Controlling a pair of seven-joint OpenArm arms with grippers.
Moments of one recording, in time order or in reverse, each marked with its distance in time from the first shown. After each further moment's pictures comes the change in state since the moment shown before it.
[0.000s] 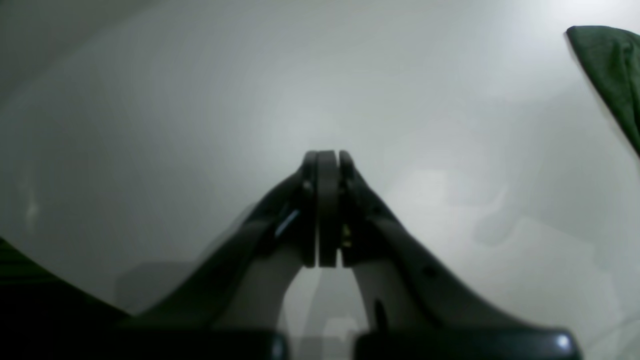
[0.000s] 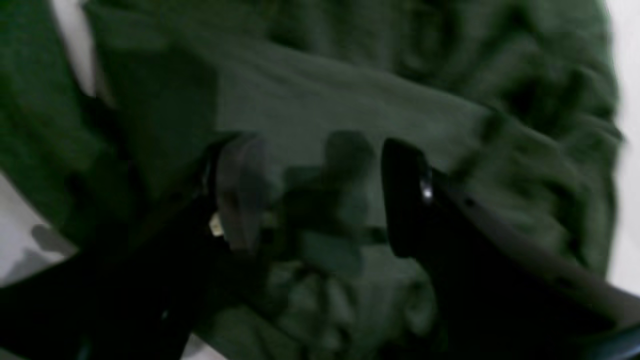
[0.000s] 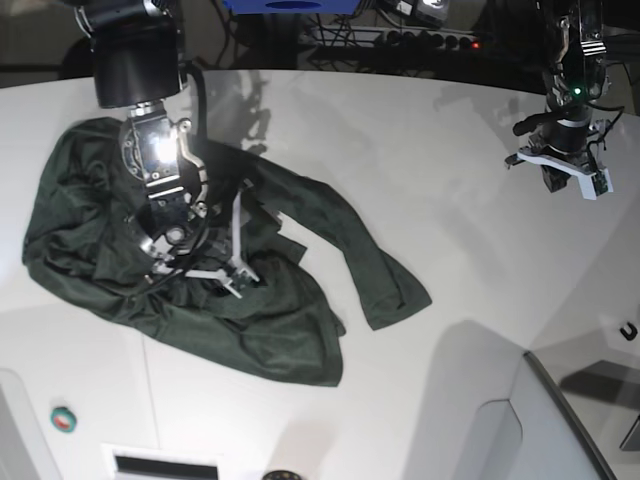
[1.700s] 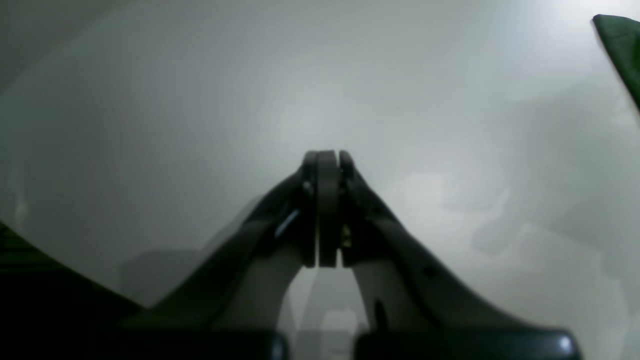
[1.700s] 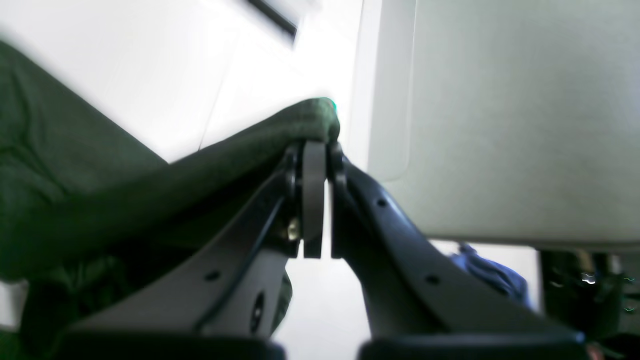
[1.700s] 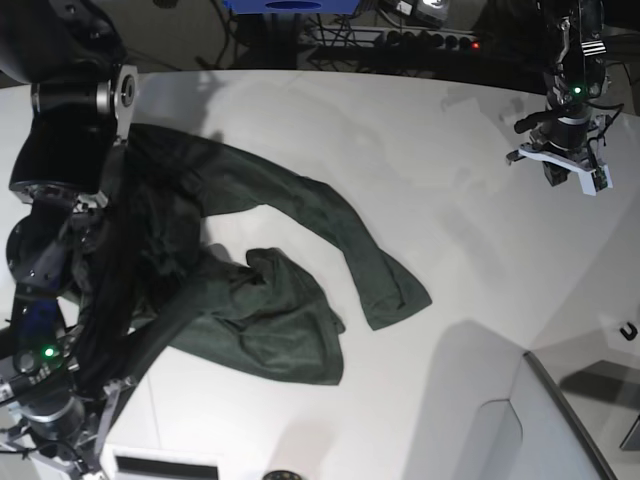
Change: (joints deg) left arm -0.3 -0.2 -0.3 -2.3 0.0 0.0 0.0; right arm 18.7 6.7 12.5 25.5 -0.4 0.1 -8.2
